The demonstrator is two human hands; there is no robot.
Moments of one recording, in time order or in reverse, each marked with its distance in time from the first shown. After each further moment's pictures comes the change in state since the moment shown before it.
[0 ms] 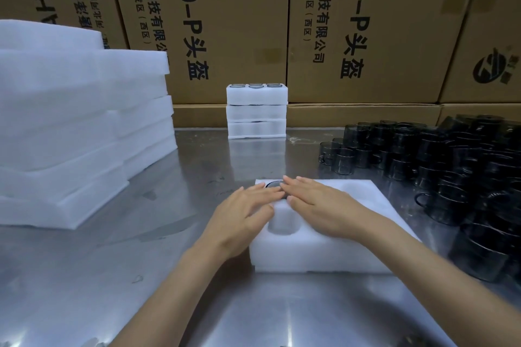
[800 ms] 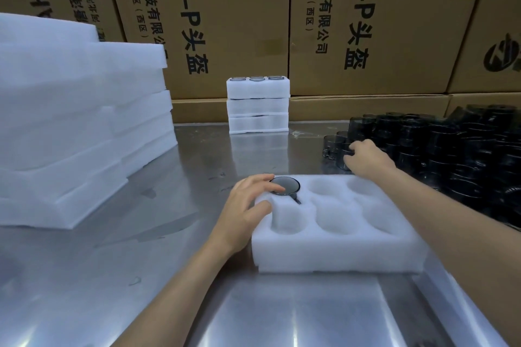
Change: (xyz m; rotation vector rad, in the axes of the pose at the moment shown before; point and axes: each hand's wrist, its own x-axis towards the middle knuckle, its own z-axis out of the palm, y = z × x) left_hand 0.008 -0.001 0.008 -0.221 0.086 -0.088; right_hand 0.065 0.112 -0.028 0.001 0.261 0.603
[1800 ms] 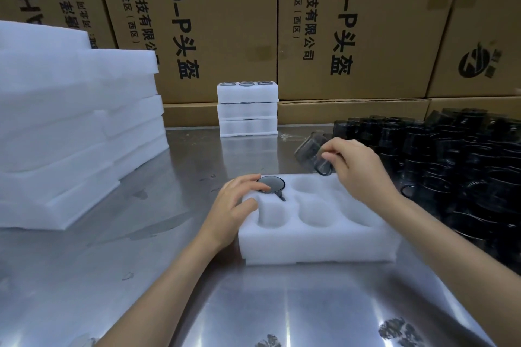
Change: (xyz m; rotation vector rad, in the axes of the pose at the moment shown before) left_hand -0.004 0.004 -0.001 0.027 0.010 0.009; right_hand -0.094 -0.006 -0.027 0.300 0.385 -0.552
